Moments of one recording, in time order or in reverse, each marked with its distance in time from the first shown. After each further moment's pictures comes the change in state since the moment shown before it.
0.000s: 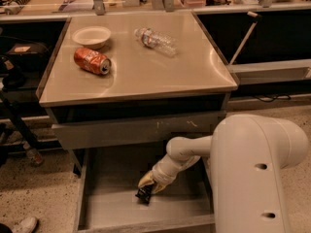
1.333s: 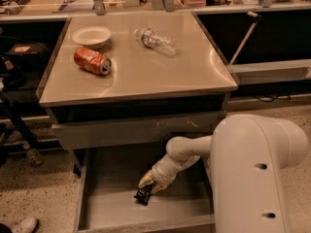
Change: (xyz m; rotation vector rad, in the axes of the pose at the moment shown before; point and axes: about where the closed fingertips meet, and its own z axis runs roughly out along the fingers) arm -0.001 0.000 0.001 0.000 0.000 0.000
